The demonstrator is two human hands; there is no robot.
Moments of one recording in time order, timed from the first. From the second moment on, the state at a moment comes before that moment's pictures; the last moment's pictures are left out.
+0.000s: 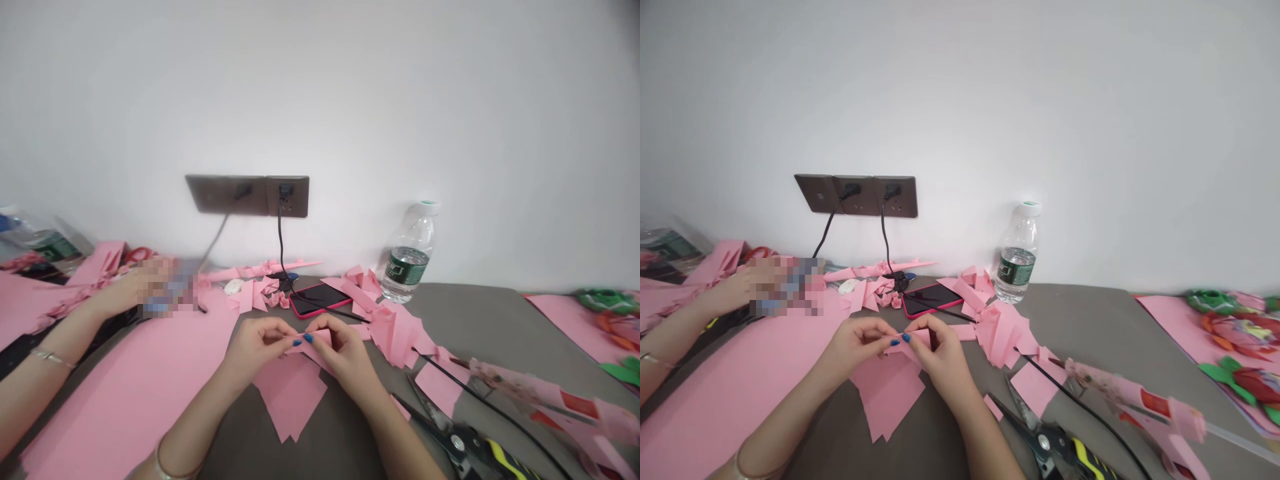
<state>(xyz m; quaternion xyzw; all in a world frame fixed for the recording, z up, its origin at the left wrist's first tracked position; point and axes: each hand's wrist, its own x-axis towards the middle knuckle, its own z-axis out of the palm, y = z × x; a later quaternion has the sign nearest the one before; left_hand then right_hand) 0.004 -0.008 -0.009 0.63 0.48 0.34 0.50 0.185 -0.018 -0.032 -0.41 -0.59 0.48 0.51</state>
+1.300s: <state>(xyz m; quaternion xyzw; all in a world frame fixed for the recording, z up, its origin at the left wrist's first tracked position) 0.000 -0.008 0.002 0.67 0.47 0.30 0.48 0.187 -0.015 -0.034 -0.43 -0.57 0.48 0.52</state>
